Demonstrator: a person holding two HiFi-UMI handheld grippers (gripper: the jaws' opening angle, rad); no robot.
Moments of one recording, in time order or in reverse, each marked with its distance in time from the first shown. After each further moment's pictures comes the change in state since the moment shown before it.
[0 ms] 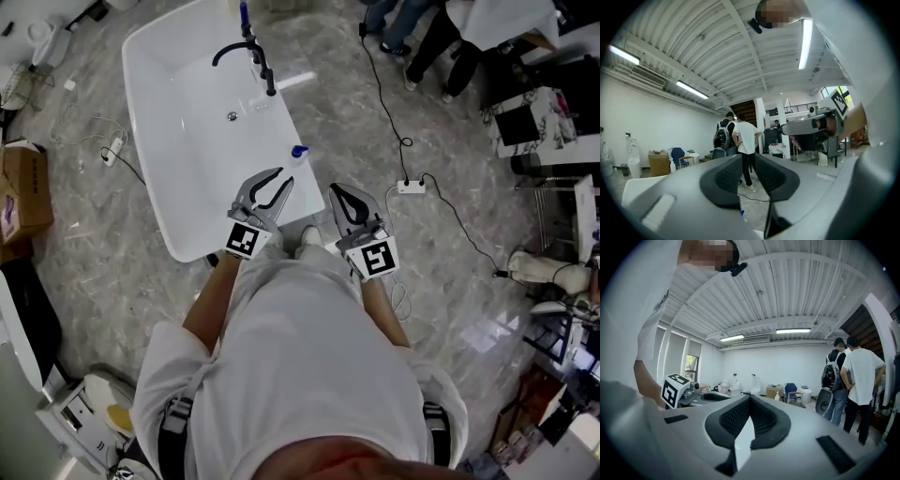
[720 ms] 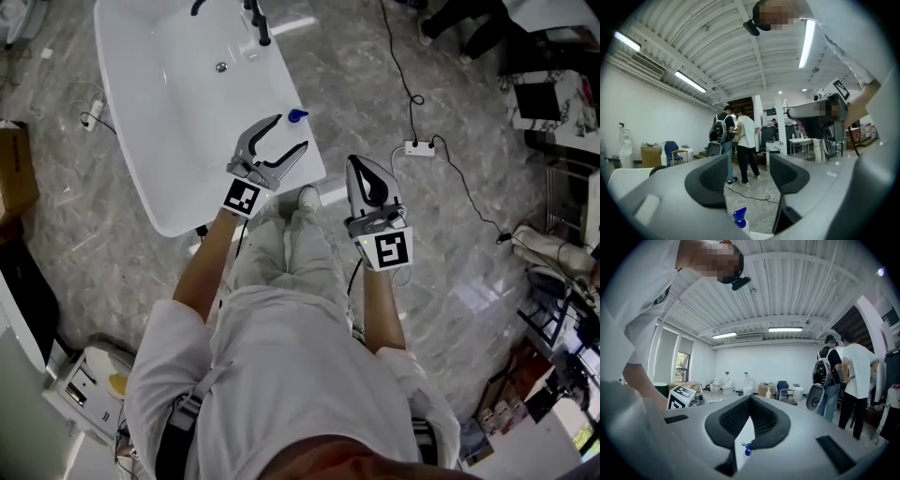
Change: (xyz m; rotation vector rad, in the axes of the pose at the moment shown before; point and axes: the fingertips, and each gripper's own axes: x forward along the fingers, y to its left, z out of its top) left arm 0.056 0.020 -0.099 -0.016 -0.001 -0.070; right arm 0.021 -0.039 -0.056 0.004 0.013 -0.094
